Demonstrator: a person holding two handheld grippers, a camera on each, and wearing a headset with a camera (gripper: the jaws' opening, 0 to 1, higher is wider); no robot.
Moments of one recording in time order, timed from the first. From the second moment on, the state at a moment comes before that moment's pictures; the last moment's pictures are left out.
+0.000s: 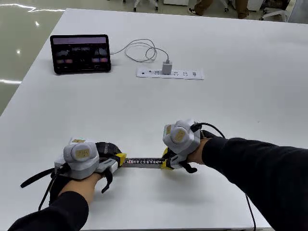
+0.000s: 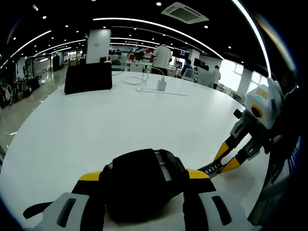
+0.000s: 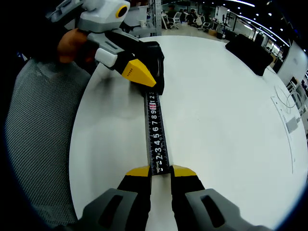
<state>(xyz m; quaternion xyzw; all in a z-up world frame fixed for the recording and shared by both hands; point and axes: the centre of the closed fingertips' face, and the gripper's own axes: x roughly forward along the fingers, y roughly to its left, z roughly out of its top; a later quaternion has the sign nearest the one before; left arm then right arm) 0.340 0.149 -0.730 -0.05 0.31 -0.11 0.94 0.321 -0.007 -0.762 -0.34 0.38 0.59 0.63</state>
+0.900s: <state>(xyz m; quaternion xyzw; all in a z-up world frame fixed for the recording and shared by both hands) 0.341 0.150 -0.731 -0.05 0.31 -0.10 0.94 0.320 0.003 -0.763 -0.34 0.37 0.60 0.63</state>
